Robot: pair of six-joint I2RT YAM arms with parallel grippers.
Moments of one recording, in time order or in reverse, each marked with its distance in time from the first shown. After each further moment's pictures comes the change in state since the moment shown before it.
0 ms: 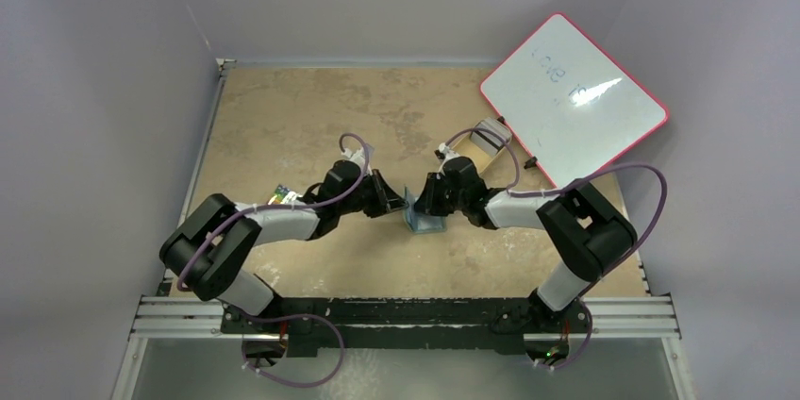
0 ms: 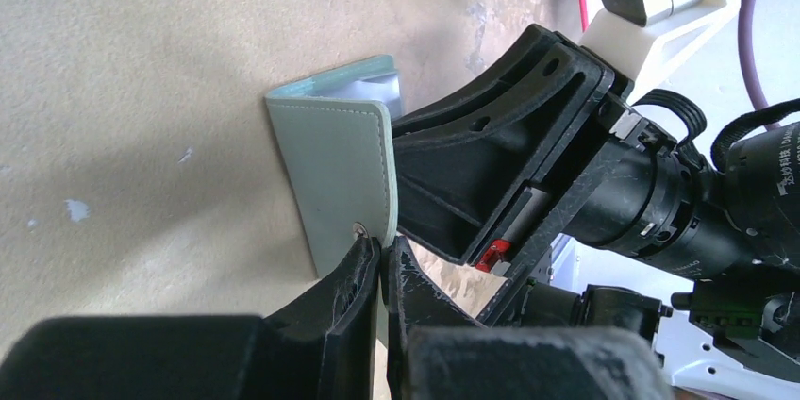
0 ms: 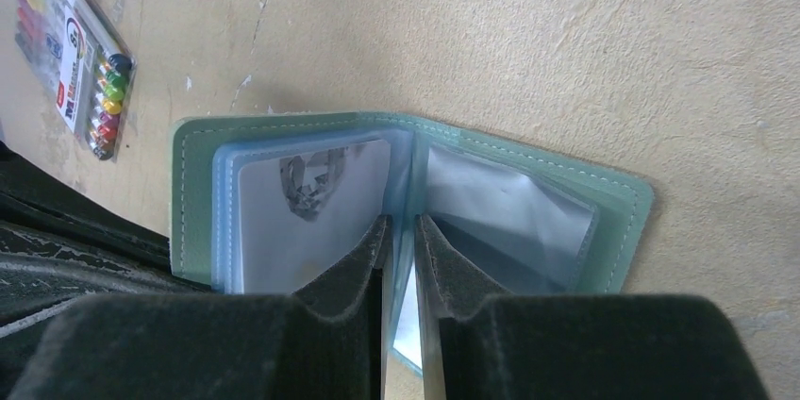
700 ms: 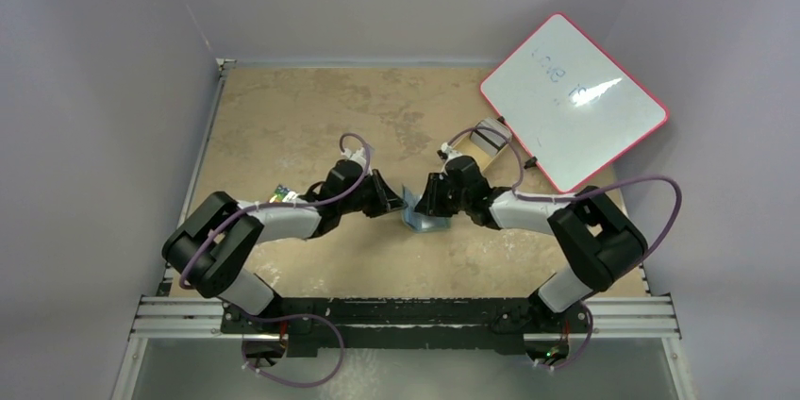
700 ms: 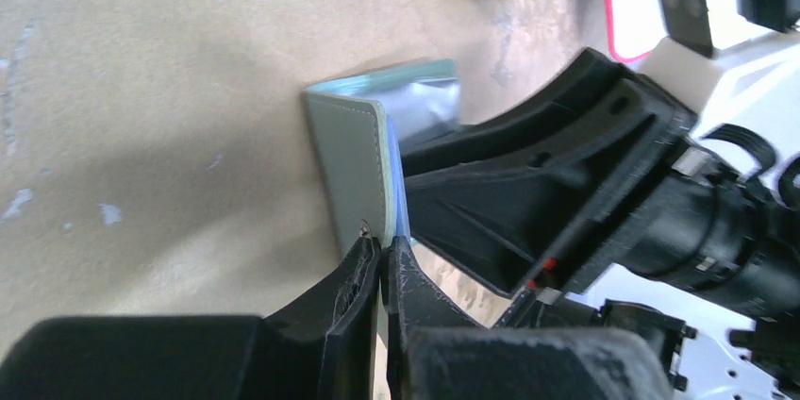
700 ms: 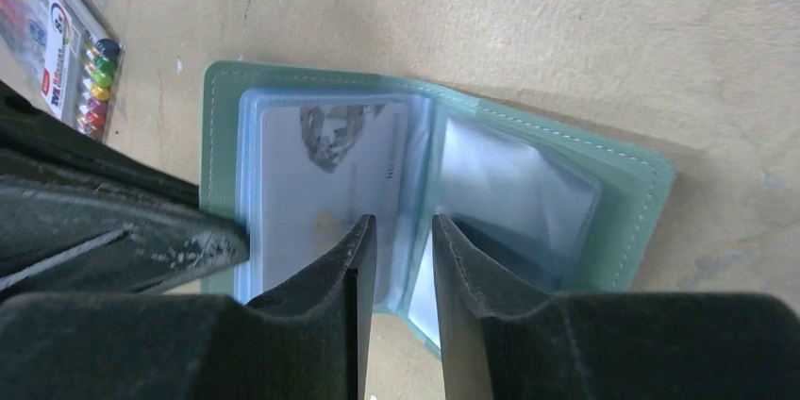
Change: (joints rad) left arm 0.000 0.029 0.014 -0.005 -0.018 0.014; right arm 0.000 -0.053 0.003 -0.080 0.010 -0.013
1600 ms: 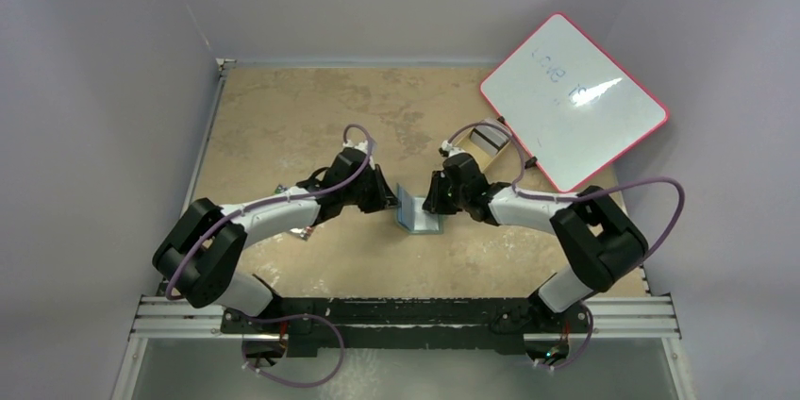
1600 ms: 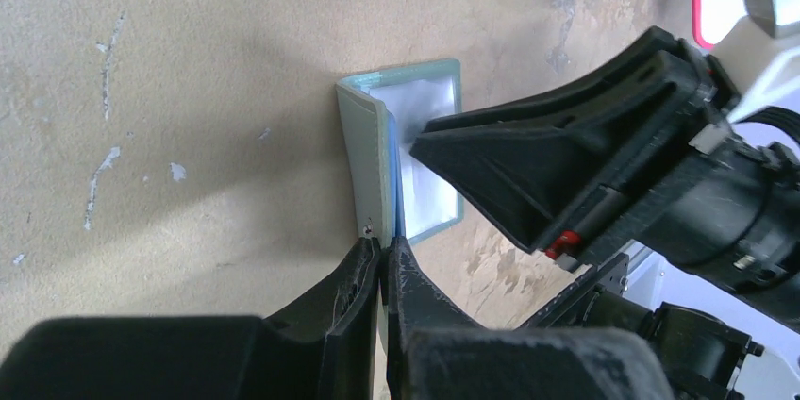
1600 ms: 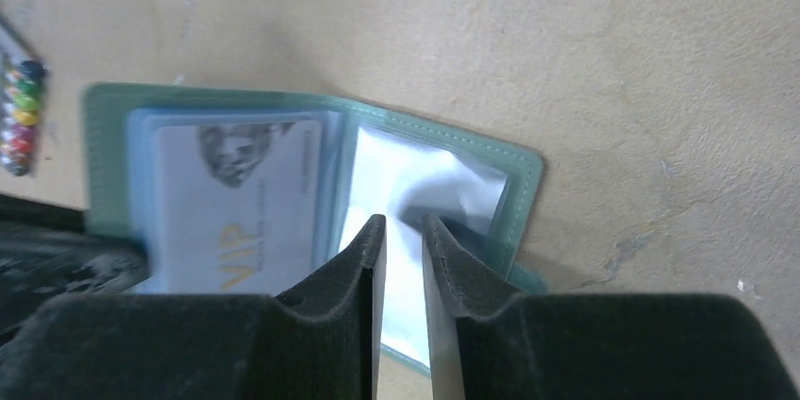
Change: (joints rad) left arm -0.006 -0.067 0.159 -0.410 -0.081 0.120; right arm -0.001 -0.036 0.050 -0.143 0.109 -0.053
